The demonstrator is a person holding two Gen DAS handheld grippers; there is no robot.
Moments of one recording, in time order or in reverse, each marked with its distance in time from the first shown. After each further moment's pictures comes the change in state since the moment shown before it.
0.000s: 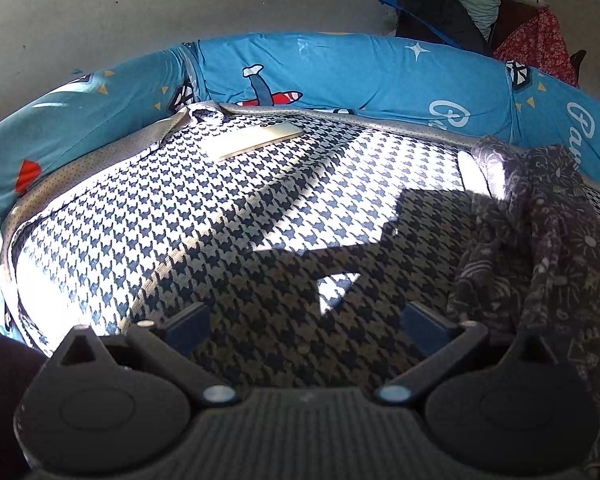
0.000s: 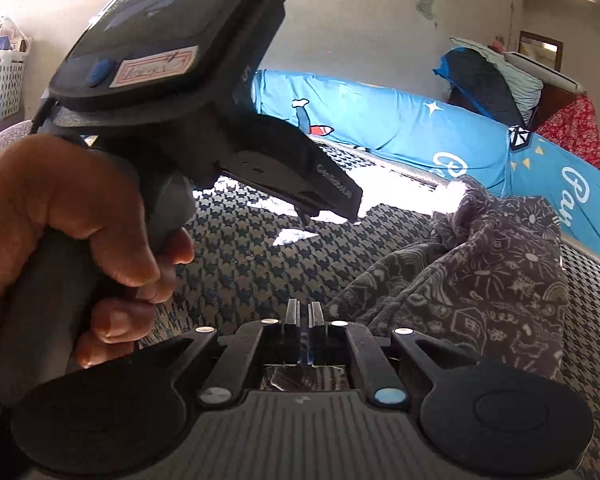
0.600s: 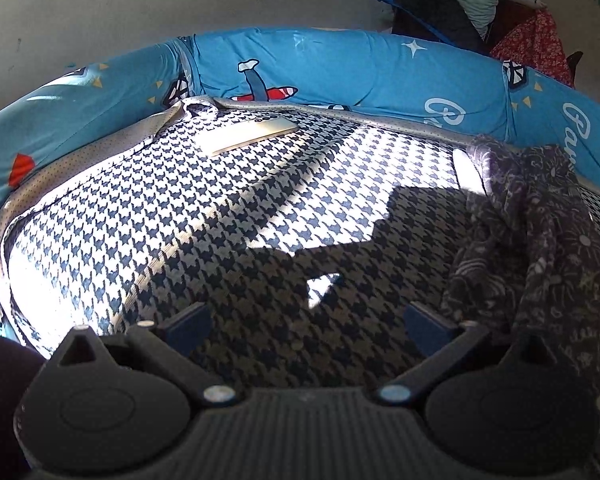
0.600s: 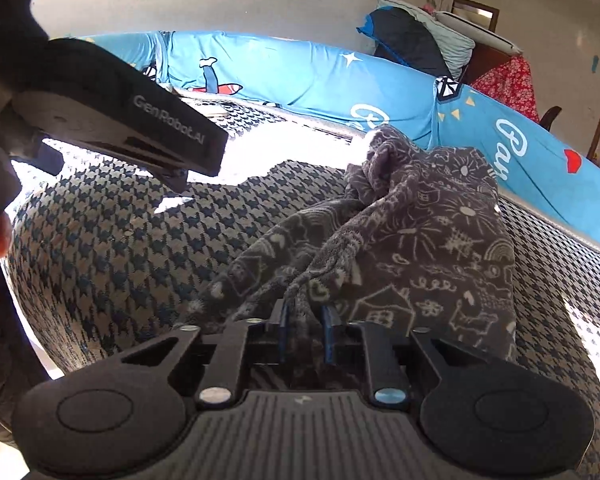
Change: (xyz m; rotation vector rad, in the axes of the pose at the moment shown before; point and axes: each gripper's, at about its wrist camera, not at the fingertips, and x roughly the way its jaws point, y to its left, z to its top) left arm 0.000 0.004 0.001 -0.014 0.009 -0.024; right arm 0.044 -0.038 -0.002 0.082 0.120 -0.216
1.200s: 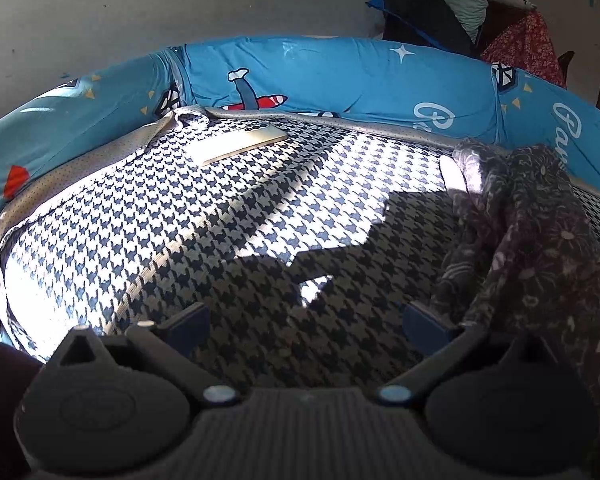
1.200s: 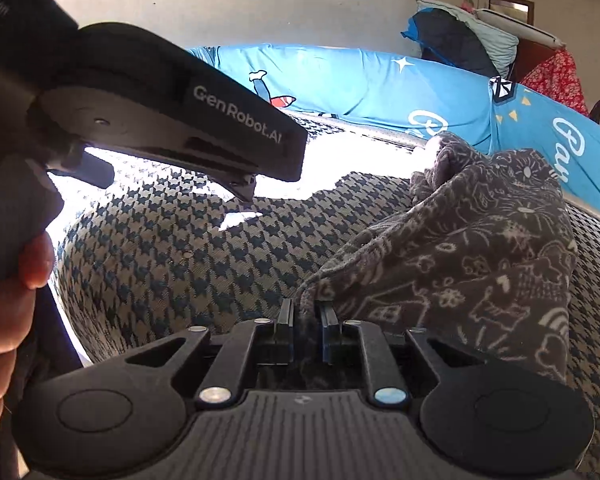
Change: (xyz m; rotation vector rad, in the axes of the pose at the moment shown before) left arm -0.001 -0.009 -0.001 0.028 -0.020 -0.013; right arm 0.010 0.013 0.003 -0.006 -0.044 0.209
